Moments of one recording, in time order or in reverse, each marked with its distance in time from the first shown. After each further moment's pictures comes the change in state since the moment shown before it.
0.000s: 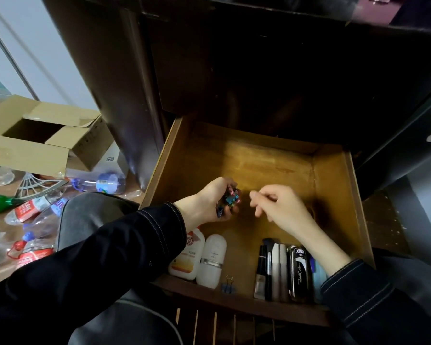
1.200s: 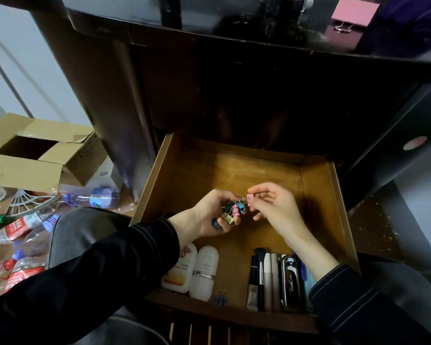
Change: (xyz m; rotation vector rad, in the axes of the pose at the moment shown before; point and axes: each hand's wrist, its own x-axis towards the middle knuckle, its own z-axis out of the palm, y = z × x) left_hand -0.001 -0.005 0.009 -0.086 -0.286 0.005; right_hand 0.007 0.001 -0.005 0.459 0.171 0.076
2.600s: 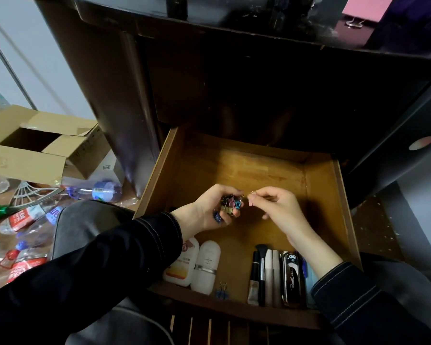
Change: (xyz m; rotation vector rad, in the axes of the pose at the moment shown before) left_hand 0.000 0.002 -0.003 0.016 0.025 0.054; right_hand -0.001 0.006 -0.003 -0.140 -0.050 0.024
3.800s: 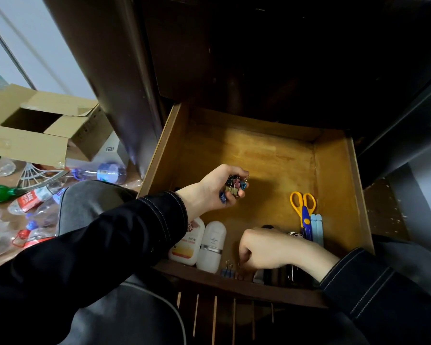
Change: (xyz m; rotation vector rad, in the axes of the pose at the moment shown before) left_hand 0.000 -0.003 -0.001 0.031 0.111 0.004; right_hand -0.044 0.026 0.039 -0.956 -0.916 -0.134
